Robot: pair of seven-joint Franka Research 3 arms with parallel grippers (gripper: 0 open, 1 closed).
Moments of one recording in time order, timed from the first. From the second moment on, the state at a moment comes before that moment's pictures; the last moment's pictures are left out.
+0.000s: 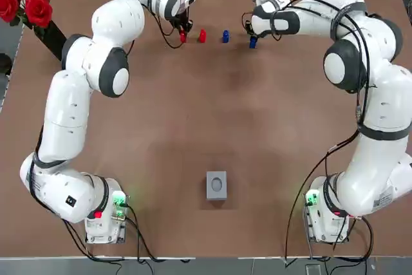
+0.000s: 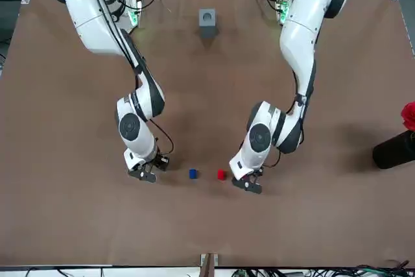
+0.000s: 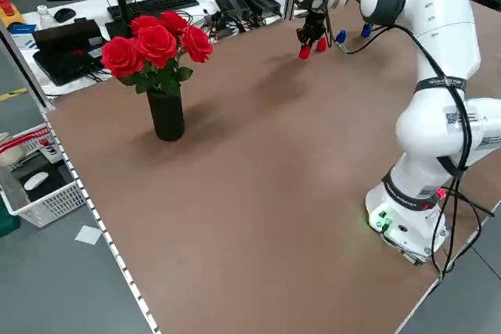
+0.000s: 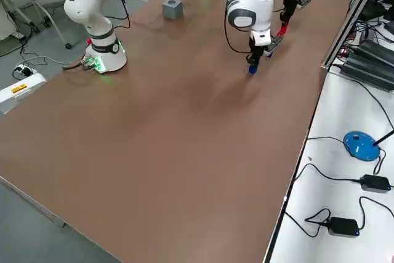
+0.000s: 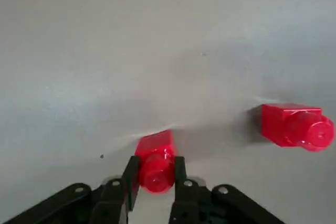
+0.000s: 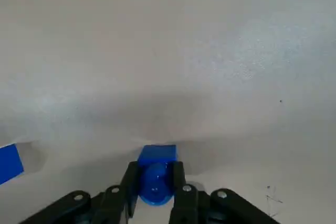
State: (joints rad) left arm -0.49 0.93 -0.01 -1.20 0.05 2.22 -0.23; right arm 0.34 0.74 0.08 -1.57 -0.08 2.40 0.68
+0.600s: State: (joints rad) left arm -0.49 1.00 0.00 -1.10 0.05 2.23 -0.23; right arm 0.37 0.78 0.08 -1.51 -0.10 2.40 0.71
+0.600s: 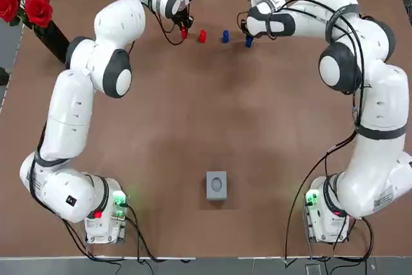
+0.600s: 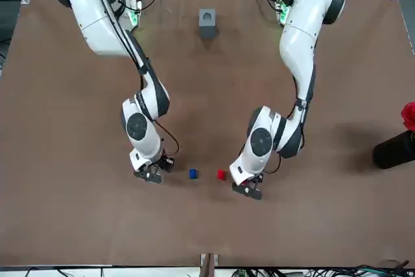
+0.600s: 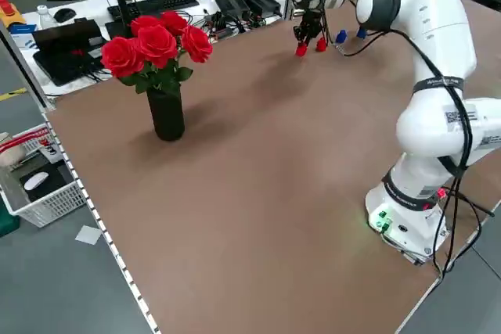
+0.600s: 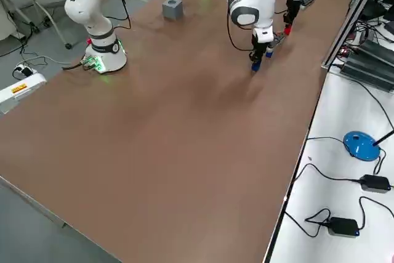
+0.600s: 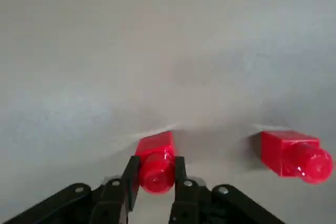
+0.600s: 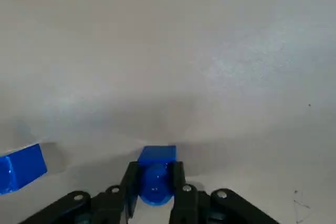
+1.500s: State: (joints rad) left arm -0.45 0.86 -0.01 -1.06 -0.04 2.04 -0.23; right arm 0.38 0.84 0.08 -1.38 -0.12 2.34 0.74
